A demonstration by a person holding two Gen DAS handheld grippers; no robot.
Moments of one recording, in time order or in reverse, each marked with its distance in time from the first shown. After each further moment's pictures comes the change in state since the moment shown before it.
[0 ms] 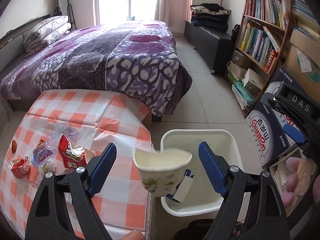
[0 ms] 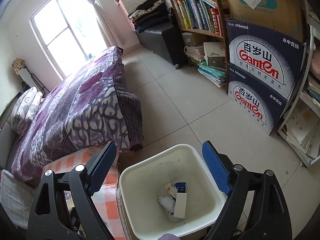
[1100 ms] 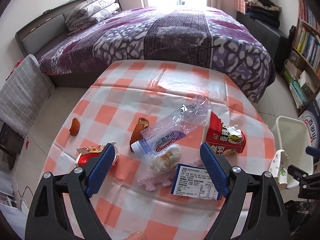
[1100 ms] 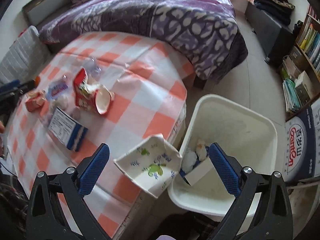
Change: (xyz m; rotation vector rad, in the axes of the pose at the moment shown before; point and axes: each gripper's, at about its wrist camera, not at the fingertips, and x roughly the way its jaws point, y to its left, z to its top) left arm -0.012 0.254 -0.044 -0.117 0.122 0.282; right arm 0.046 0.137 -0.154 -0.768 0.473 0.166
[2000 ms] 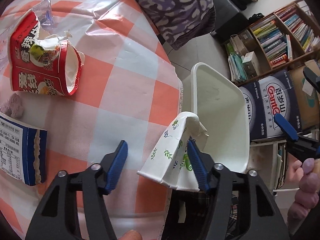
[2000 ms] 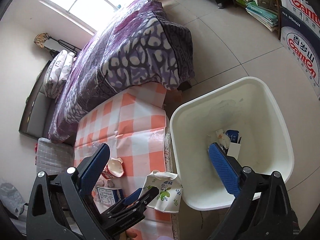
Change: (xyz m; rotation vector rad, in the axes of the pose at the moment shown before) left arm 0.084 -0.173 -0.048 -0.111 0.384 -0.597; right arm -0.029 -0.131 0.007 0.686 -0.156 0.318
